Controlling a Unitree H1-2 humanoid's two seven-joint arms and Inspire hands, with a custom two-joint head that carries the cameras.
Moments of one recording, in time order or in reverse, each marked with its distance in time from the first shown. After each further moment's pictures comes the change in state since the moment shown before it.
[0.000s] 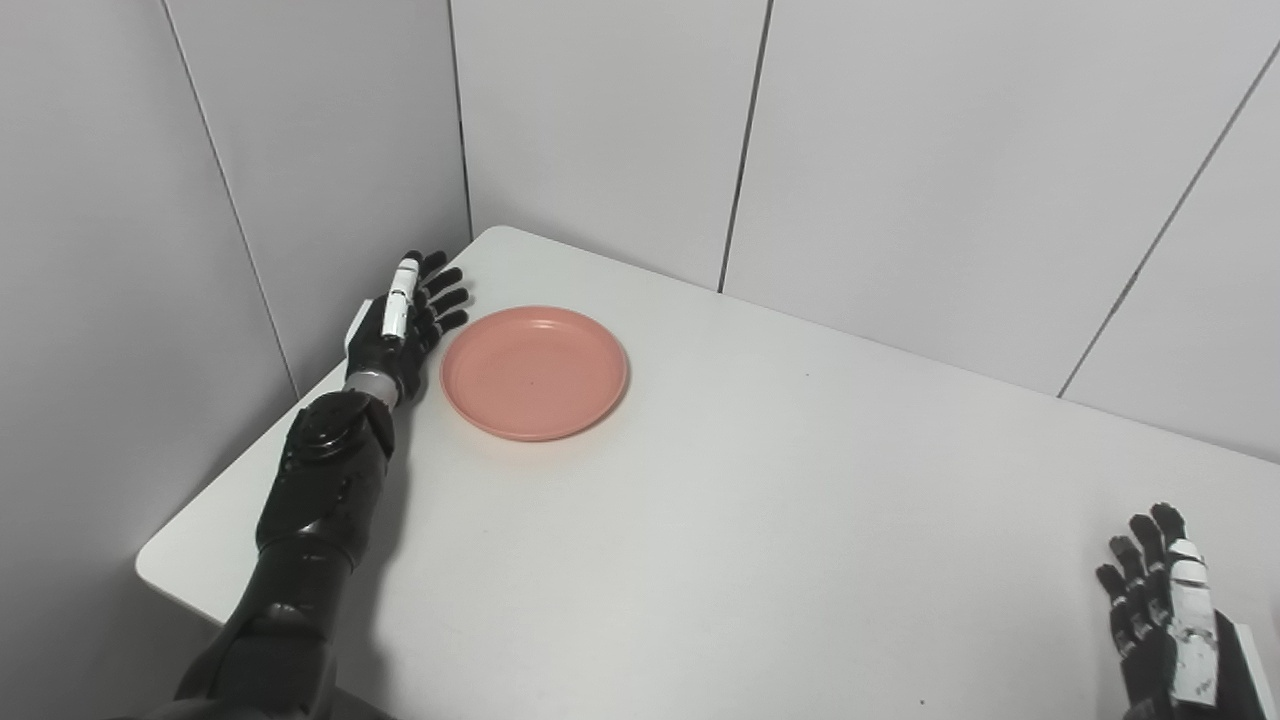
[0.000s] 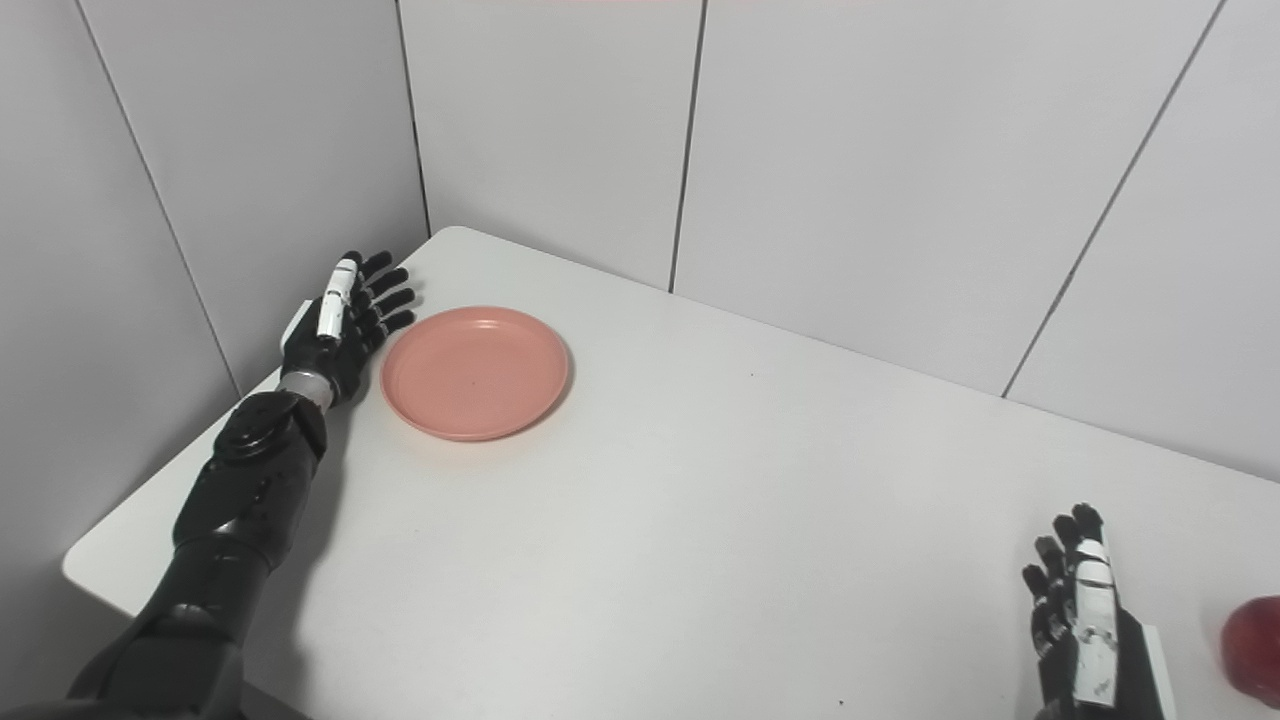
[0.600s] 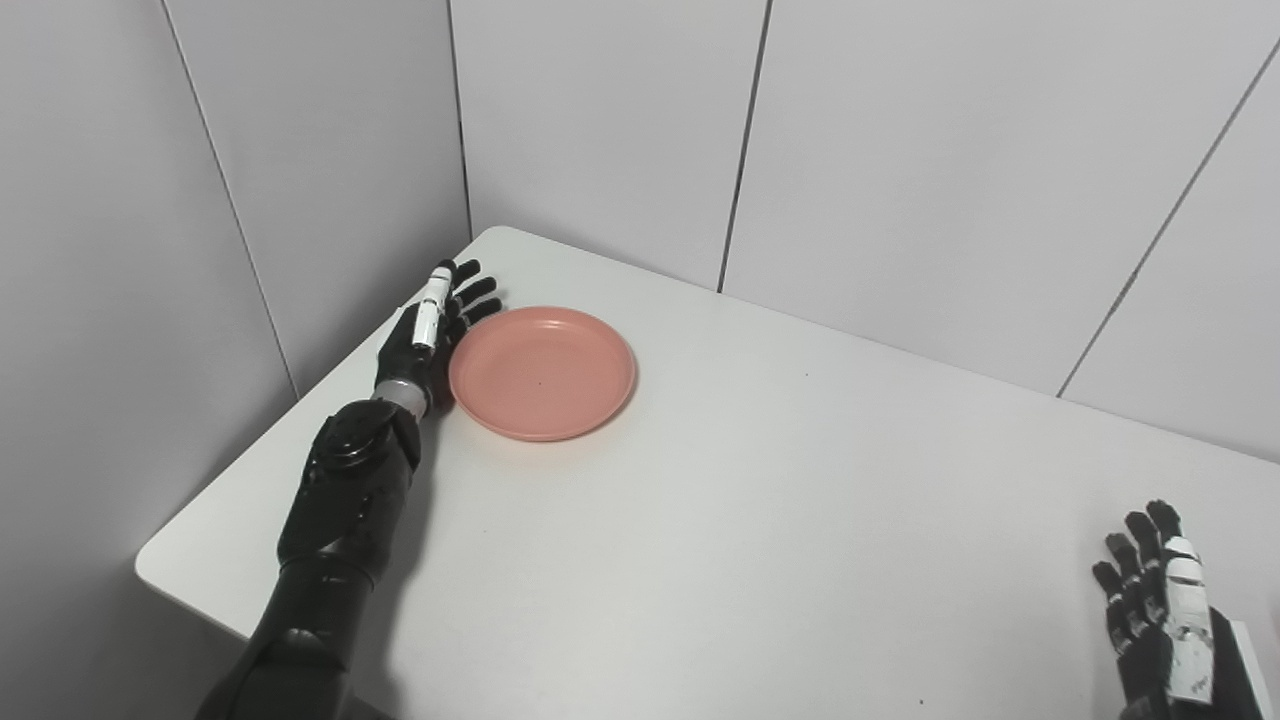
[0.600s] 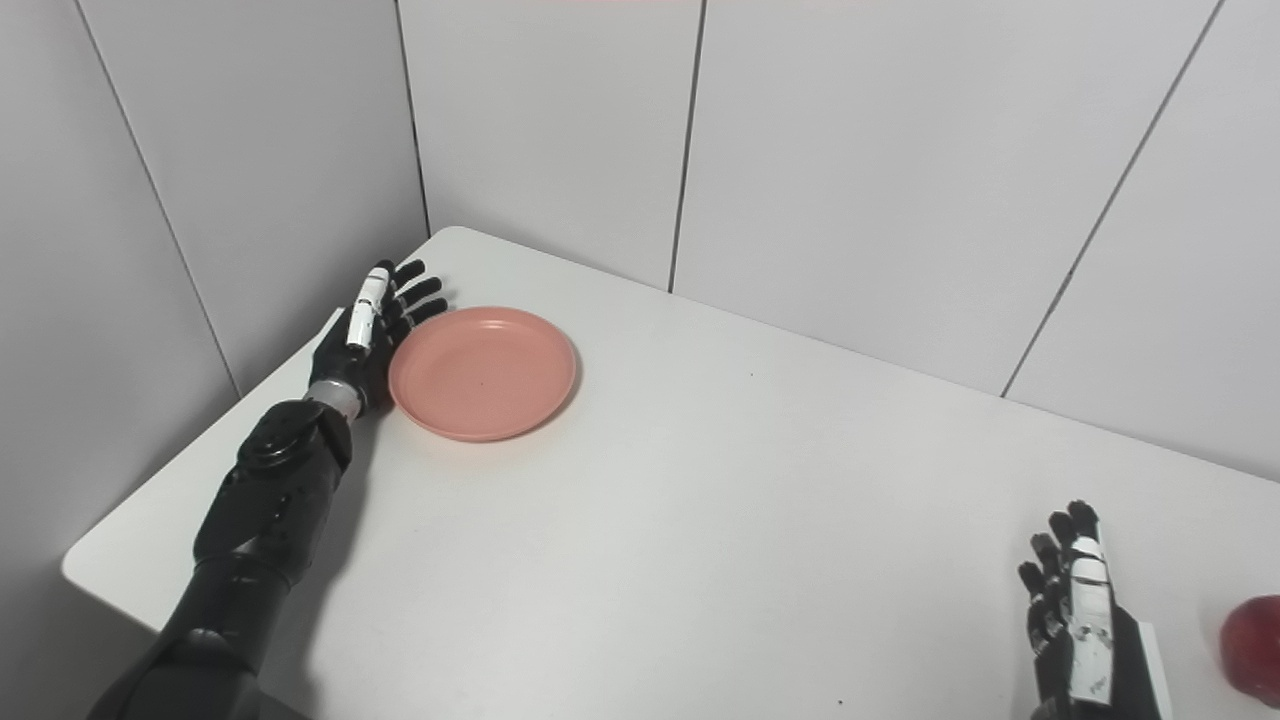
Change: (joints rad) left arm 0.032 -0.063 -0.023 -0.136 -0.015 0.101 0.012; right arm 0.000 0.000 0.006 -0.006 0.001 0.000 -0.002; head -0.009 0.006
